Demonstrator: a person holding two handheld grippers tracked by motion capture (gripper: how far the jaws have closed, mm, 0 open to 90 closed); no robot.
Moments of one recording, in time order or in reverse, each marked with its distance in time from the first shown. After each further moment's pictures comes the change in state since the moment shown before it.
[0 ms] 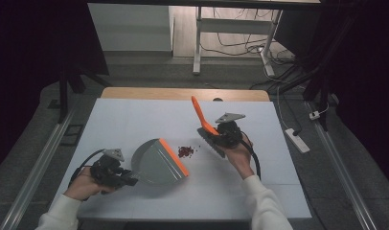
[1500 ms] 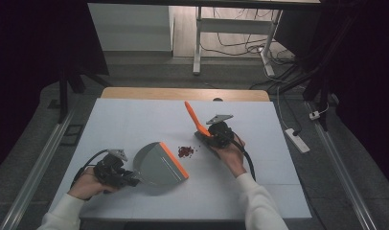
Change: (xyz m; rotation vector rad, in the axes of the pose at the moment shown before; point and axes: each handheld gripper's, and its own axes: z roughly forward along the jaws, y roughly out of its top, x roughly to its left) left arm 0.006 0.003 0.012 0.047 -0.012 -0.033; right arm 0.008 -0.001 0.033 0.091 -0.021 -0.027
